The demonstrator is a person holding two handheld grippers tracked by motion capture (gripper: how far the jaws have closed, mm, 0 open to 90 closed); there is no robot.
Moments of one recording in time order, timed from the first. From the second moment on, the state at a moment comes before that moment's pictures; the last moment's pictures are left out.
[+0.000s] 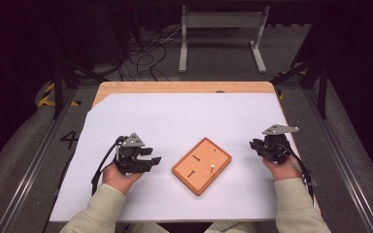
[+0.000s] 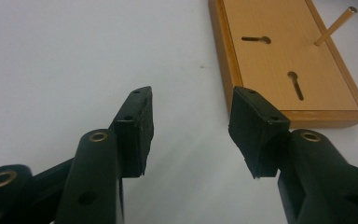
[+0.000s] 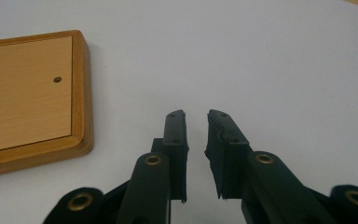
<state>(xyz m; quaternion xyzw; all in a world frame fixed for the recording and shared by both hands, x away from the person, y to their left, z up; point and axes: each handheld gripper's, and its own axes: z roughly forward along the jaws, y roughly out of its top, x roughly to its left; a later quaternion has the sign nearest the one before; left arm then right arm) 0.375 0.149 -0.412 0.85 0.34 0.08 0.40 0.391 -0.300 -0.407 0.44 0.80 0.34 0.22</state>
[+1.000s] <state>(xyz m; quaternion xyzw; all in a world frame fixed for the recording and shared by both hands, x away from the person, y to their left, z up) 0.346 0.101 -0.413 0.94 0.15 -0.06 0.31 0.390 -0.291 -0.407 0.42 0.81 0.33 0.23</state>
